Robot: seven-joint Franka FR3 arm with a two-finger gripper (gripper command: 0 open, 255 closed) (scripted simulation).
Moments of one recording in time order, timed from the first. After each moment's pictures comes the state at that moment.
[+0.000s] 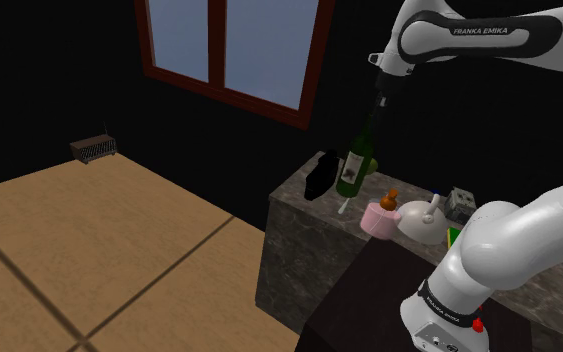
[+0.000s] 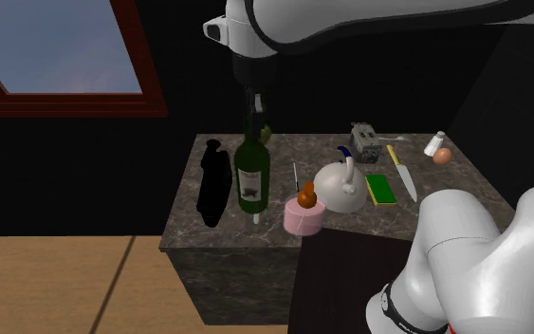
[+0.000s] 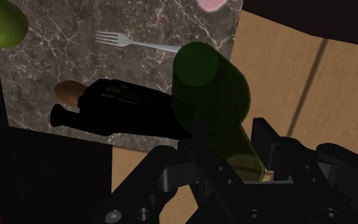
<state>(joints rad) -0.05 -0.51 -0.27 -2.20 -0.22 1.80 -0.59</state>
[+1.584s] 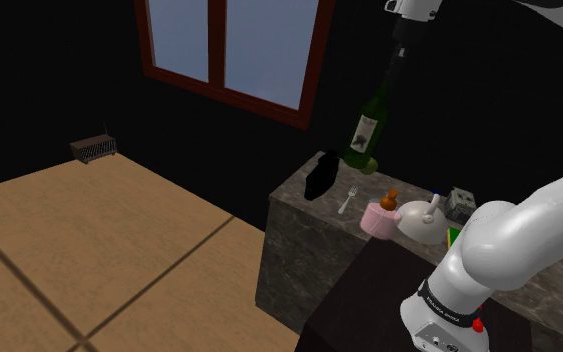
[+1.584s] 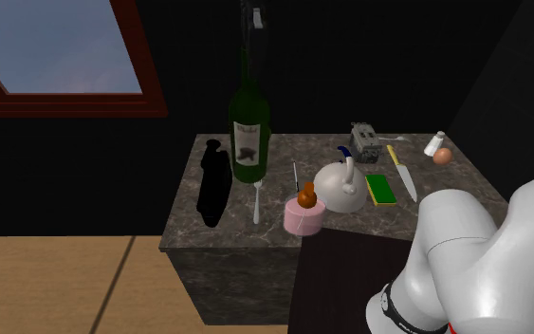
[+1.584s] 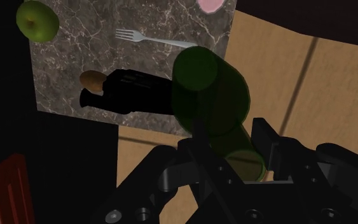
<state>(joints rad) -0.04 -0.42 -0.26 -1.80 -0.19 1.48 -0.64</state>
